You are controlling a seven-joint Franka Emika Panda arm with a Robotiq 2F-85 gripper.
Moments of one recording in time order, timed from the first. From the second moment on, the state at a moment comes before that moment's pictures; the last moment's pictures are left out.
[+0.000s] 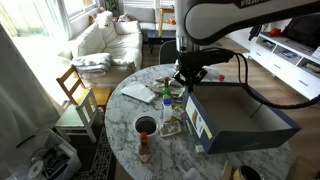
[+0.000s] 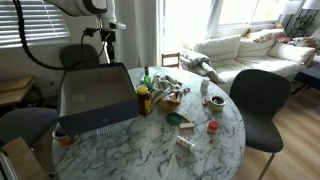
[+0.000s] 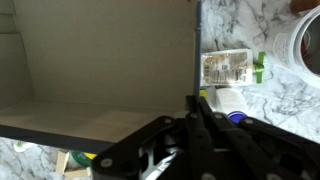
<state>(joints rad) 0.13 0.32 0.04 -1.62 -0.10 1.79 0.73</state>
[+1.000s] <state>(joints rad) 0.16 0.44 0.03 -1.48 -0.13 1.79 0.74</state>
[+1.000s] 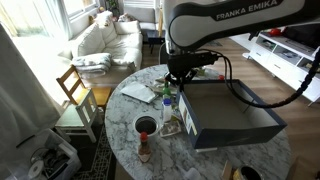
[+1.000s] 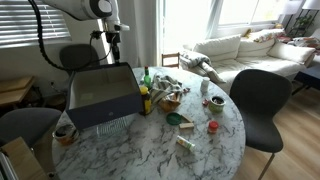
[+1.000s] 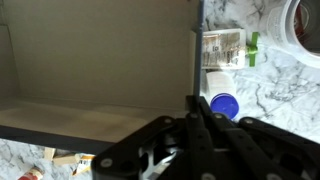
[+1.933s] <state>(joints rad) 0.16 0.46 0.03 -1.45 -0.11 1.79 0.74</state>
